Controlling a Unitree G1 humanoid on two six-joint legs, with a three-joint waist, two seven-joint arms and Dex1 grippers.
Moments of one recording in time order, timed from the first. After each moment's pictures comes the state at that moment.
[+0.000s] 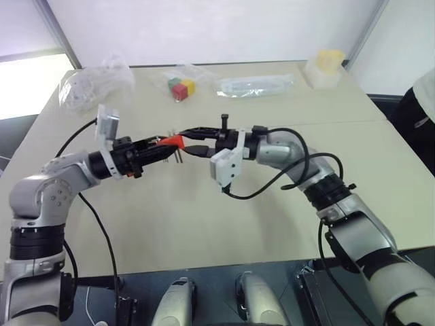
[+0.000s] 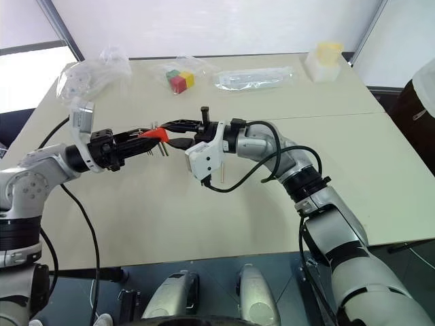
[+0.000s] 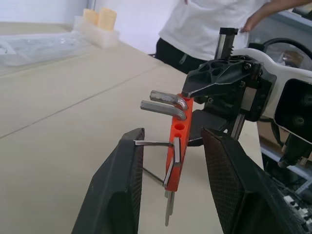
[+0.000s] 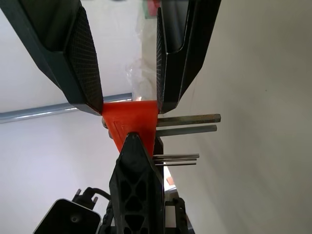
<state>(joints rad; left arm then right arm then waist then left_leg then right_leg) -0.49 0.68 0.22 -0.09 -0.86 0.80 -0.96 -0.96 -0.41 0.44 0.42 -0.37 -0.77 0.58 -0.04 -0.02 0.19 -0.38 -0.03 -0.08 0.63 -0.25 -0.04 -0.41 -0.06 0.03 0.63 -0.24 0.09</state>
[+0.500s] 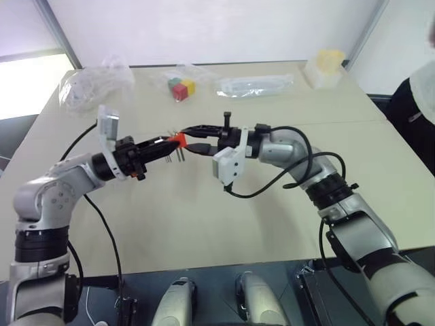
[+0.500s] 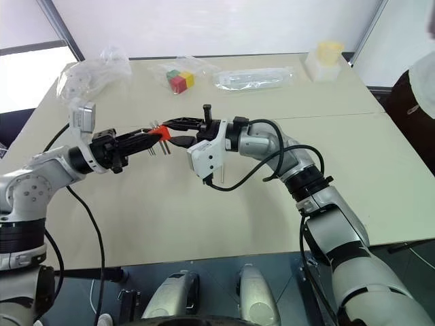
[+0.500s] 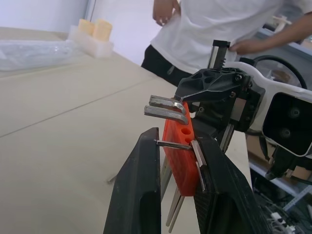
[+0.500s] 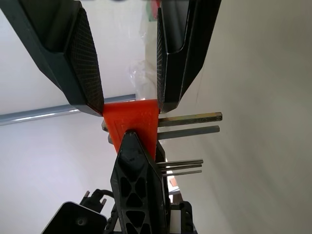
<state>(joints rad) -0.47 0.65 0.24 -0.11 -0.93 0.82 -0.90 -0.96 -0.42 0.42 0.42 -0.37 -0.77 0.59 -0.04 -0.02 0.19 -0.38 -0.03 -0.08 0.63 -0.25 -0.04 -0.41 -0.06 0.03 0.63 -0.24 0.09</state>
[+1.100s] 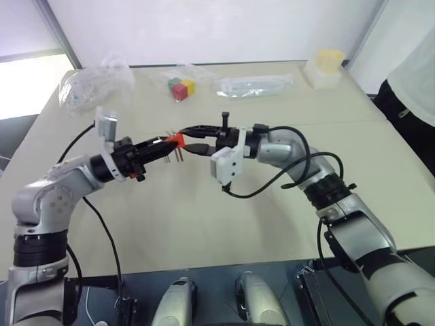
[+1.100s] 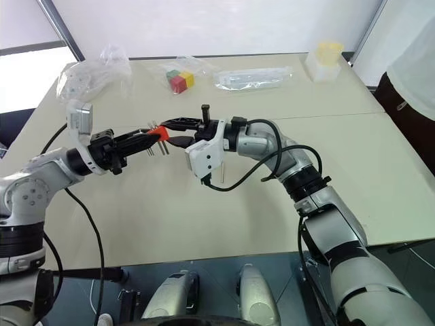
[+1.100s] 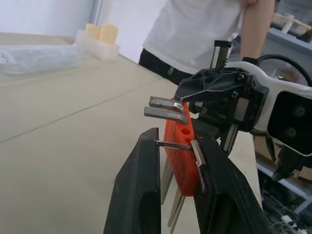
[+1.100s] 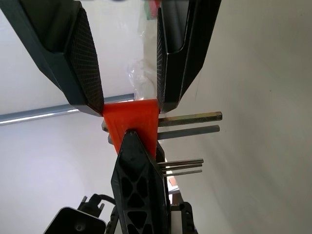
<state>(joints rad) -0.44 0.66 0.24 -0.14 -0.89 0.77 -0.89 -0.96 -0.41 0.42 0.42 -0.37 -0.76 0.60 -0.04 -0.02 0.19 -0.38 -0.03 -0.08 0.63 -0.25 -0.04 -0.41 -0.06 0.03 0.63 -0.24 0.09</state>
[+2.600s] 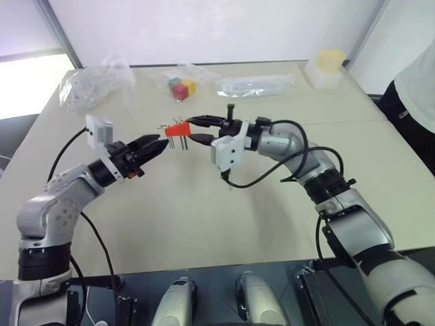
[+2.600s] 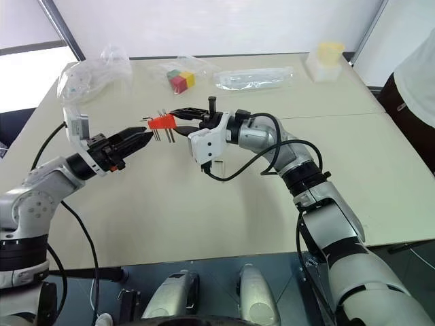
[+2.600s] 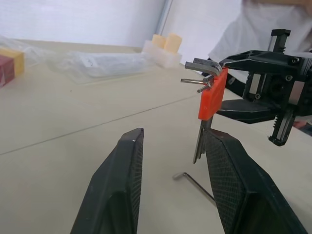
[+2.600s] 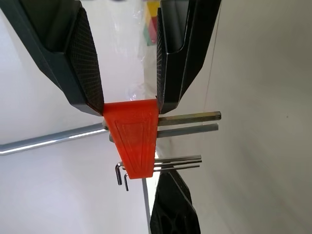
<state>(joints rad) -0.36 0.61 0.27 -0.17 -0.85 0.68 -0.67 -1.00 -0.39 0.39 0.52 -0.41 -0.74 0.55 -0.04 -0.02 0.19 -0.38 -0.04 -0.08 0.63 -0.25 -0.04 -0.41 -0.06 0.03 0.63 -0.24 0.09</state>
